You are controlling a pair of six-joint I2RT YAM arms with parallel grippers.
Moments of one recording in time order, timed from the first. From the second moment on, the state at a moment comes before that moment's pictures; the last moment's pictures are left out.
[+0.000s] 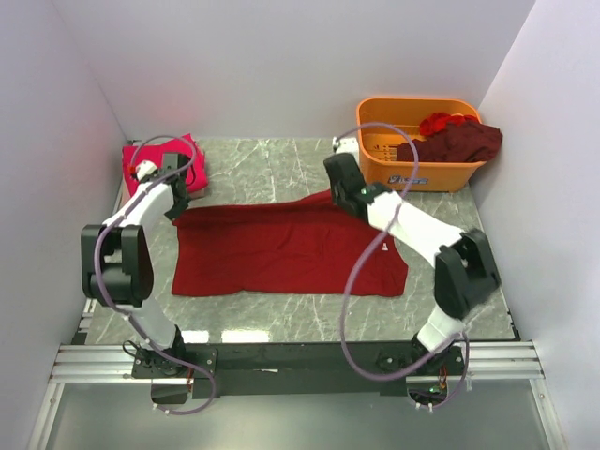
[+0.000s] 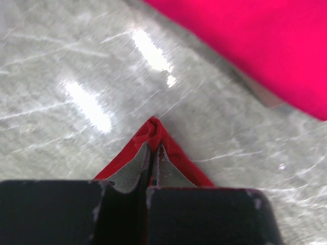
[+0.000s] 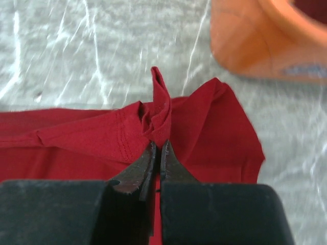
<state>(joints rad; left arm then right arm) -0.02 1.72 1.26 -0.61 -0.51 -0.88 0.56 1.70 1.33 -0.33 0.49 0.24</state>
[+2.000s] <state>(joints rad) -0.16 1.69 1.02 -0.52 -0.35 -0.99 0.41 1.56 0.91 -0.78 0.60 0.68</state>
